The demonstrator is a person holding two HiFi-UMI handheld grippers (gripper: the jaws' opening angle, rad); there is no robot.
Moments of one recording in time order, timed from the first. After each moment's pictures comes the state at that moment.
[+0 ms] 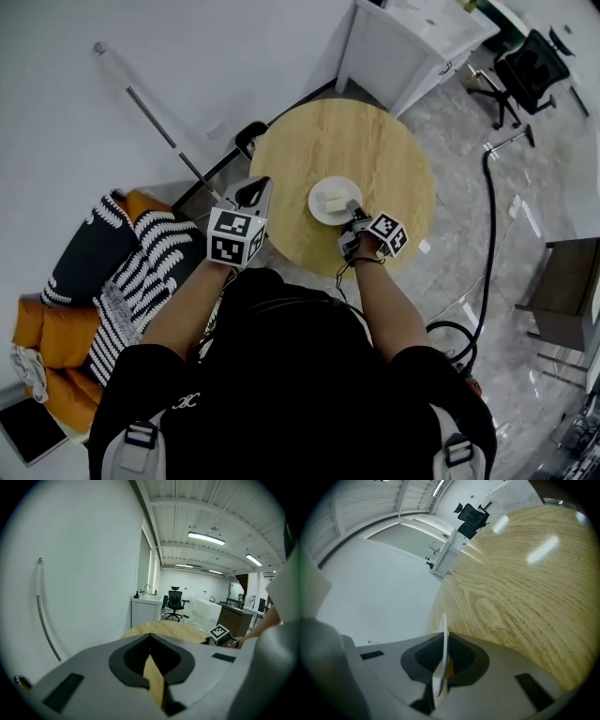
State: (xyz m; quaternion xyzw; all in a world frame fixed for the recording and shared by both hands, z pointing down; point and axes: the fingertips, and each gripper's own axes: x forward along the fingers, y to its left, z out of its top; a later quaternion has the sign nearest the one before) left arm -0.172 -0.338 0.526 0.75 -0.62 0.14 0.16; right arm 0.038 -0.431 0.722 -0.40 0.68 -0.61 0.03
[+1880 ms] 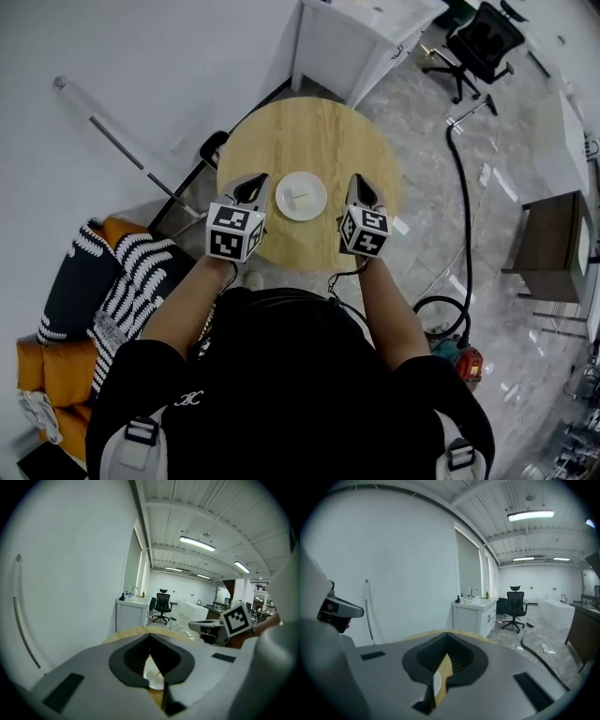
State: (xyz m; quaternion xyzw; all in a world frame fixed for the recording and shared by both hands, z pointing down) left arm -0.108 -0.368 0.503 0.80 -0.56 0.13 0.17; right arm 0.085 -0.443 0.539 -0.54 0.82 -0.12 -0.14
